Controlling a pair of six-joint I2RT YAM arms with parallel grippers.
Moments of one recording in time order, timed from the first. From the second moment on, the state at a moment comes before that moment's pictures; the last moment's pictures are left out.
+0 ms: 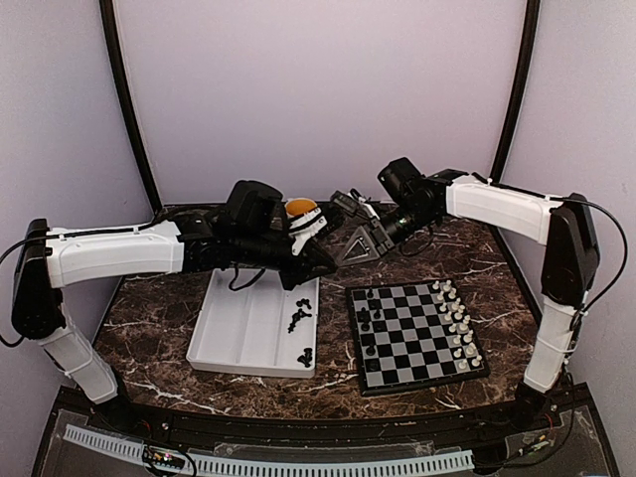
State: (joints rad) left arm -0.91 1.61 1.26 -0.21 0.27 0.23; right arm 0.63 1.86 1.60 -0.81 -1.12 -0.12
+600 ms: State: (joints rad) left arm -0.91 1.59 1.23 -0.22 0.20 0.25; right arm 0.62 1.86 1.64 -0.83 -0.92 -0.20
